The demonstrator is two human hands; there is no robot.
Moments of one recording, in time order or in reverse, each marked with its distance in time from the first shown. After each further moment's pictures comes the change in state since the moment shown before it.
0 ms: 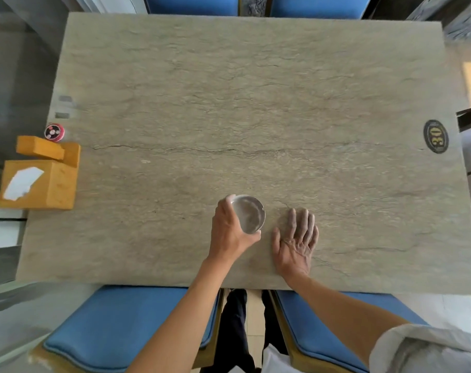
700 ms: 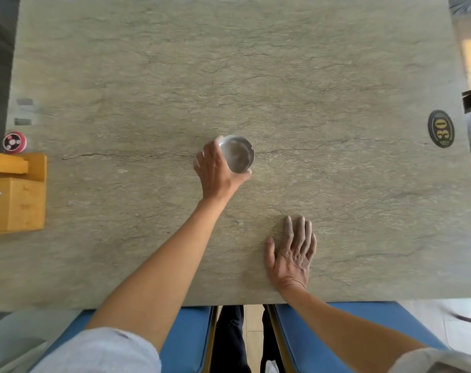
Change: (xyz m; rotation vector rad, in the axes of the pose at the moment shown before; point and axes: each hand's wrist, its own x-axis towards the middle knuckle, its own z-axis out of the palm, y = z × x) left_hand 0.165 0.015 0.015 0.094 0.153 -0.067; right_hand 0.006 0.000 0.006 -0.013 0.054 0.031
